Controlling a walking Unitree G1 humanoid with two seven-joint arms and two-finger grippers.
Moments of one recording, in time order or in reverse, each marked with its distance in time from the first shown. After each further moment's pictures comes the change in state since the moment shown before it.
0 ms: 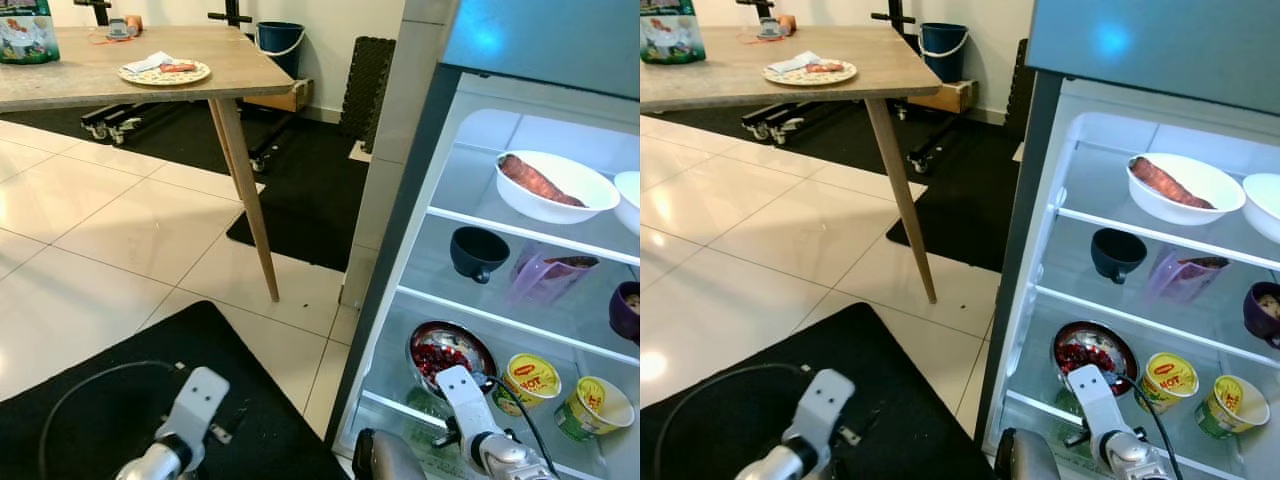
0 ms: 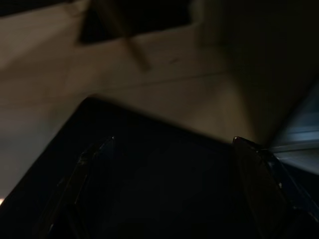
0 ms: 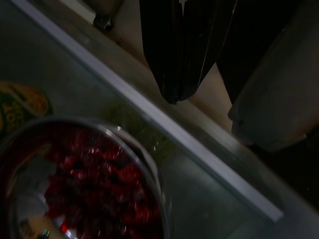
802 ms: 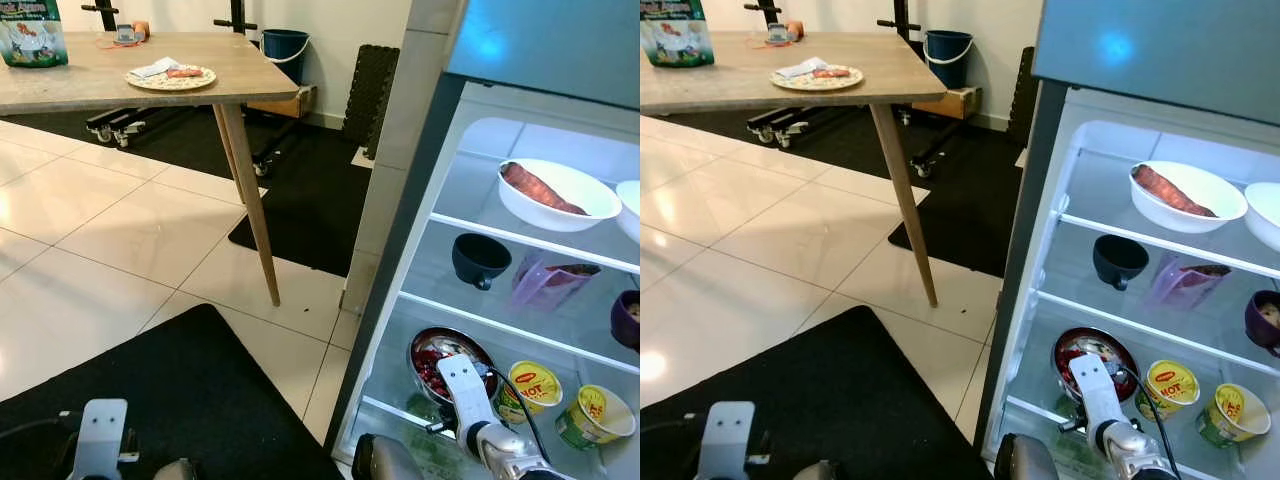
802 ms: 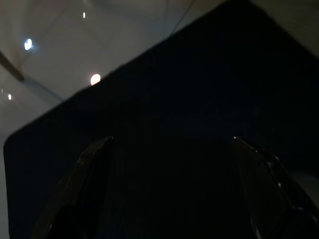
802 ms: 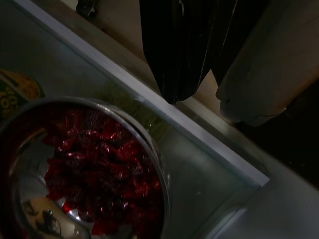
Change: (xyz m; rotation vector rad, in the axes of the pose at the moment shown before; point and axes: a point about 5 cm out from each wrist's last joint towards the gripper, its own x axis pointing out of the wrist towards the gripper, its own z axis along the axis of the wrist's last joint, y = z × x) left arm -0.043 0.045 -0.071 -0.195 0.321 0.554; right arm 0.000 0.001 0.002 0.089 -0.025 0.018
